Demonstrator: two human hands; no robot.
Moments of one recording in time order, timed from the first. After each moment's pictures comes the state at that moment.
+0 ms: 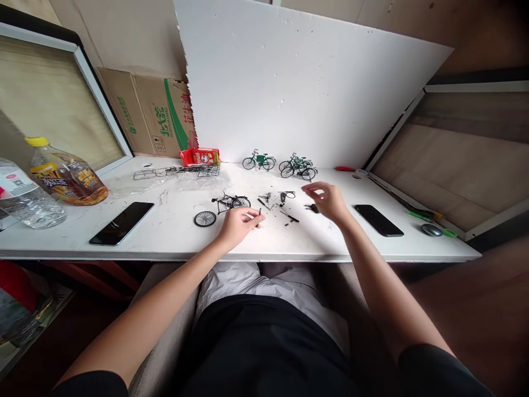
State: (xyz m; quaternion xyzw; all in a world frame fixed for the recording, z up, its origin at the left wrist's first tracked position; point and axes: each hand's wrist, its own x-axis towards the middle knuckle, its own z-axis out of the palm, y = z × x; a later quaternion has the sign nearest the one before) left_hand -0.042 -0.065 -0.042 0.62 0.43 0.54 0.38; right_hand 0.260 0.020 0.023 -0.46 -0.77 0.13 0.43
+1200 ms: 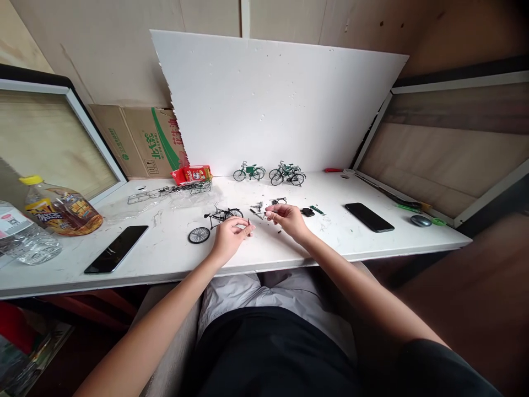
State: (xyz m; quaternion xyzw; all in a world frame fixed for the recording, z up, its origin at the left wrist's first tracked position) left_hand -0.040 -0.065 -0.040 0.61 0.42 0.57 0.36; right_hand 0.188 -0.006 -0.024 -0.37 -0.68 0.40 0.49
